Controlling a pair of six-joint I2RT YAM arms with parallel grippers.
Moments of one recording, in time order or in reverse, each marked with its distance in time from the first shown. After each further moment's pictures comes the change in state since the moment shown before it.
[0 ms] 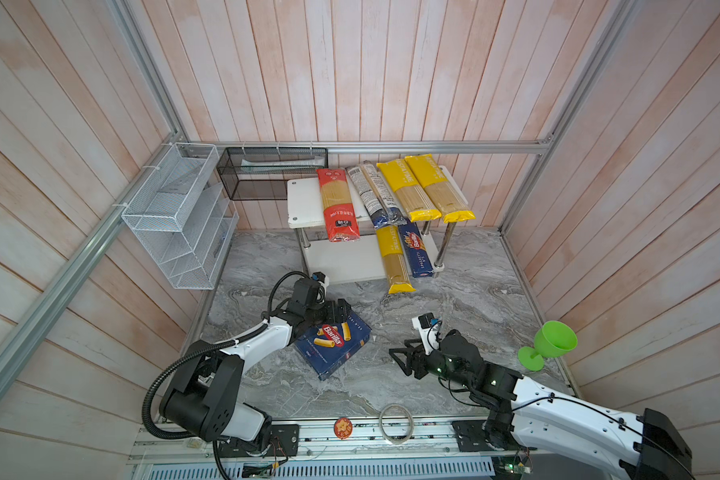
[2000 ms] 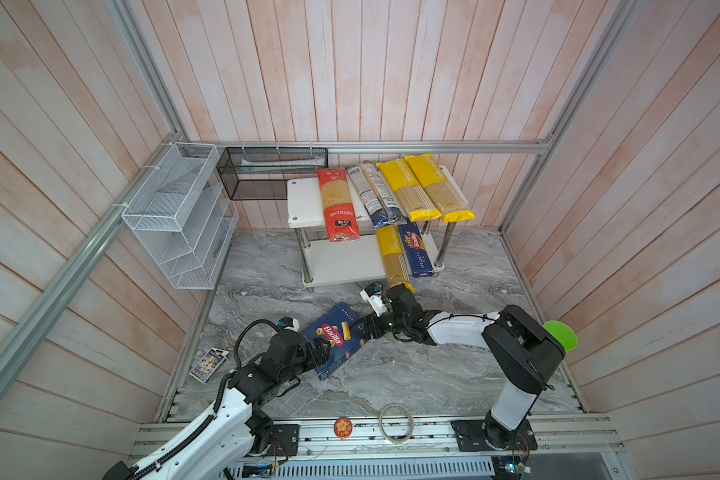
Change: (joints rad) left arm -0.145 -0.714 -0.419 -0.292 -0.189 -0.433; right arm -0.183 0.925 0.504 0.238 -0.469 -0.159
